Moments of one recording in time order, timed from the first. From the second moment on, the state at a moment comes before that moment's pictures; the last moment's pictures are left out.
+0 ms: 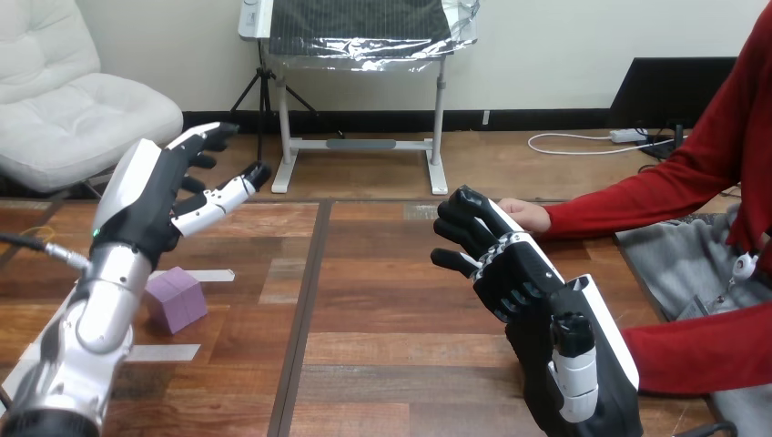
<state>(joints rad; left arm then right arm) -0.51 0.46 0.01 0.80 0.41 -0.38 0.04 0.27 -0.09 0.15 0.02 0.26 -0.70 0.43</state>
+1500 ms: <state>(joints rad) -0.74 0.50 -0.20 1.21 0.54 -0.17 0.06 0.27 -0.09 0.14 -0.01 0.26 -0.70 0.43</state>
